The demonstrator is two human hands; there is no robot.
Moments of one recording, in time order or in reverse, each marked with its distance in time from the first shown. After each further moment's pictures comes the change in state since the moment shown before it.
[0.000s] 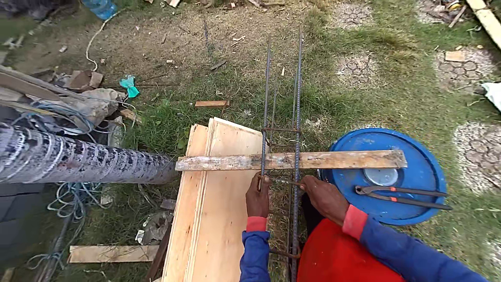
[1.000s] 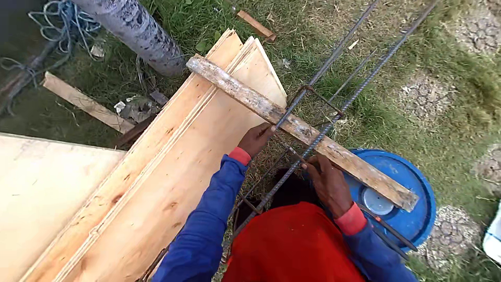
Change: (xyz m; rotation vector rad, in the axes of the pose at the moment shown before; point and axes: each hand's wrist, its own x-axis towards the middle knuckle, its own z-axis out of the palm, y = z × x) left_hand 0.024 -0.012 -0.012 -0.189 -0.158 0.073; right_hand 0.014 0.021 -0.026 0.101 -0.137 -0.033
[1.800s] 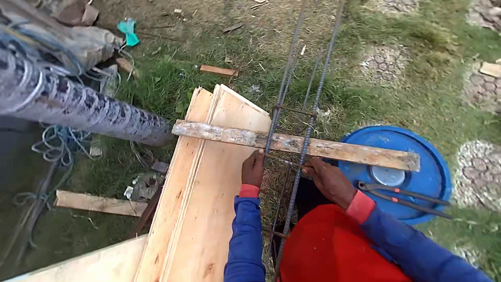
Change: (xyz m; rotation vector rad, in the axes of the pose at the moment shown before) left_hand -0.006 0.008 0.009 0.172 0.173 -0.108; right_hand 0.000 -0.007 0.011 -0.009 0.111 -0.068
